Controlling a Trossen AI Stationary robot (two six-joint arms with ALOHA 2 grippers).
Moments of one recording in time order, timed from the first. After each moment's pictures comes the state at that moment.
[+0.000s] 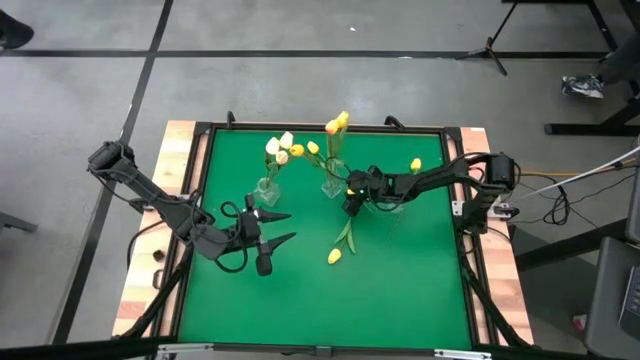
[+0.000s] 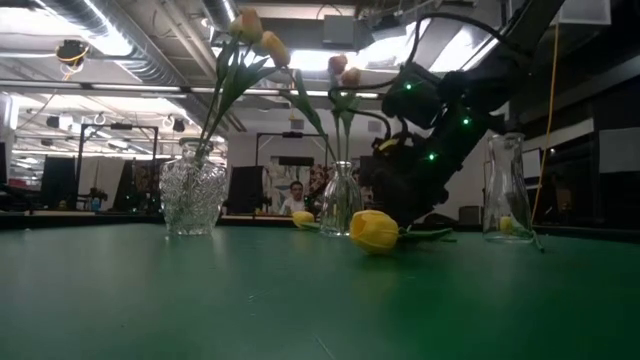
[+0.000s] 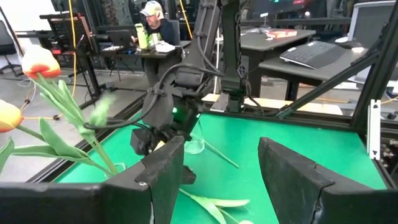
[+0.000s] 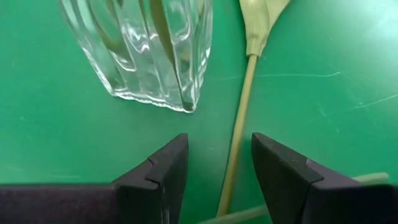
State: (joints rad) left arm -0.58 1.23 0.84 0.16 -0.93 -0.16; right arm -0.18 1.77 0.79 0.08 0.28 0.31
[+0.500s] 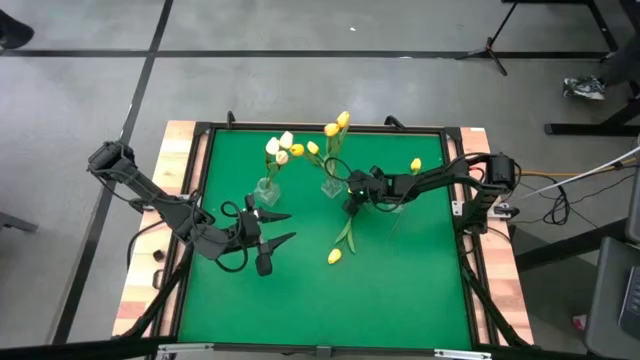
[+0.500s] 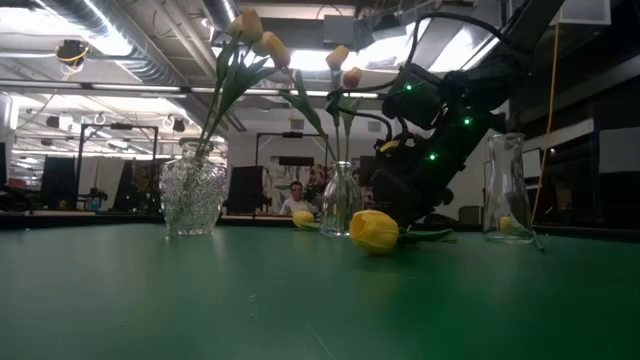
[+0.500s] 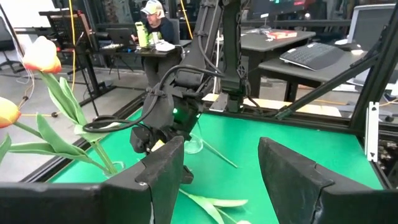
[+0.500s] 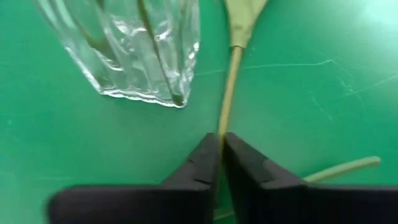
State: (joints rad) left arm -0.58 1.23 0.84 0.16 -0.93 -0.18; right arm -0.18 1.77 0.79 0.04 0.30 0.37
